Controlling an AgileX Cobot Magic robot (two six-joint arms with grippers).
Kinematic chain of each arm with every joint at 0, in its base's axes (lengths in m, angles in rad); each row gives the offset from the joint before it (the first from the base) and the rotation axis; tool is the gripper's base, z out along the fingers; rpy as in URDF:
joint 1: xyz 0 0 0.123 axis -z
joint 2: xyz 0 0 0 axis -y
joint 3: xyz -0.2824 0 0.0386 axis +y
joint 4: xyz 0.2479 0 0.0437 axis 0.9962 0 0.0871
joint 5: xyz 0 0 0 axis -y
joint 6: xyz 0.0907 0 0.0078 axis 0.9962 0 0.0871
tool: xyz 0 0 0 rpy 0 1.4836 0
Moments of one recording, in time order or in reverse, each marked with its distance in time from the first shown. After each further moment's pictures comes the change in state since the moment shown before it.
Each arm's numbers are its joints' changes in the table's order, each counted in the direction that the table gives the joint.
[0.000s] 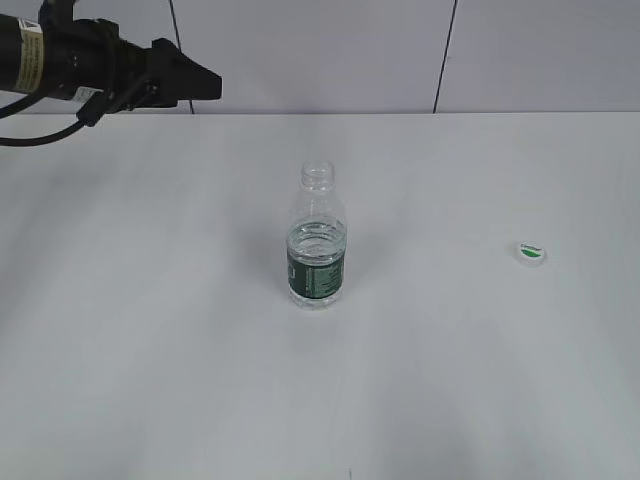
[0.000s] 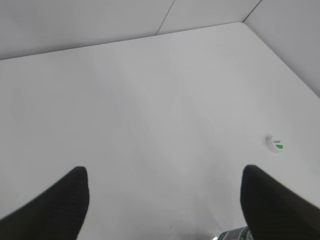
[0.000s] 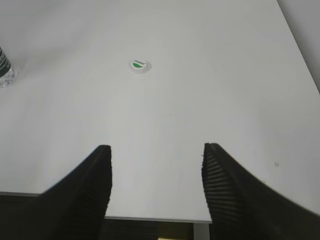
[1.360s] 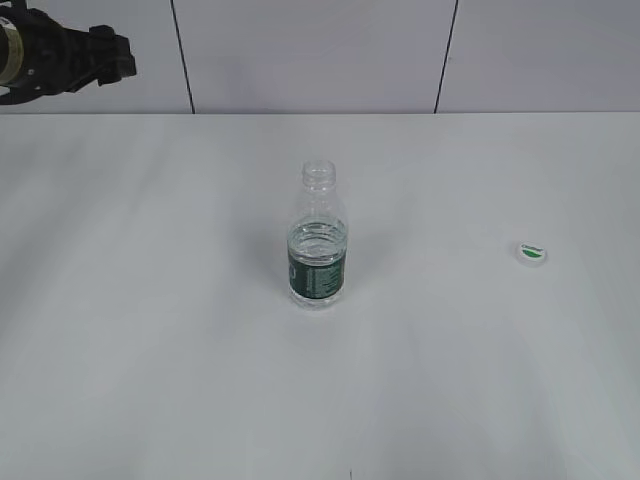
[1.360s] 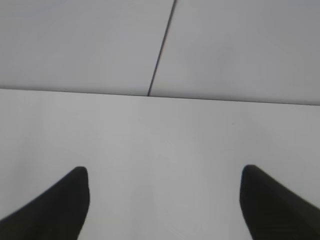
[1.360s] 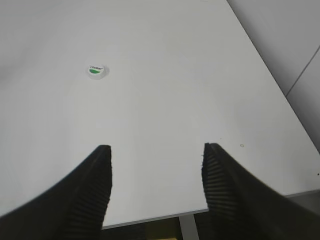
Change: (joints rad) left arm 0.000 0.007 0.000 0.050 -0.606 -0.175; right arm 0.209 0.005 0.000 0.002 0.000 0.002
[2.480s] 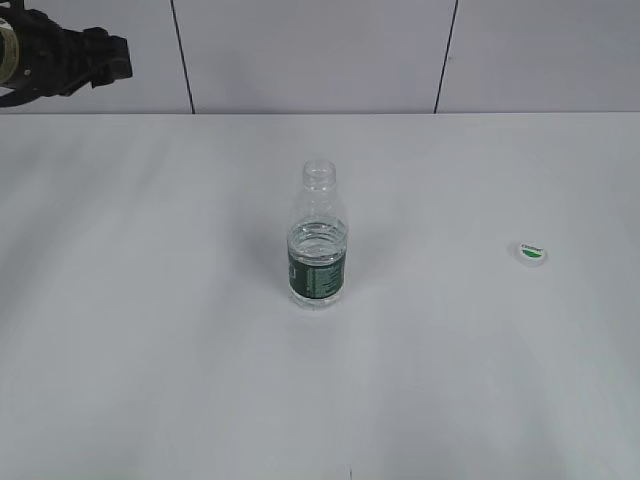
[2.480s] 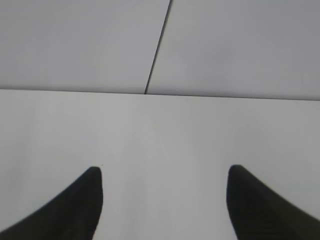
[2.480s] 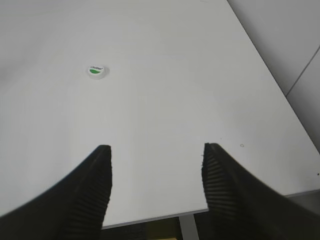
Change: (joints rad) left arm -0.016 0.002 0.001 0.003 0.032 0.016; right arm 0.000 0.000 0.000 0.000 0.000 0.000
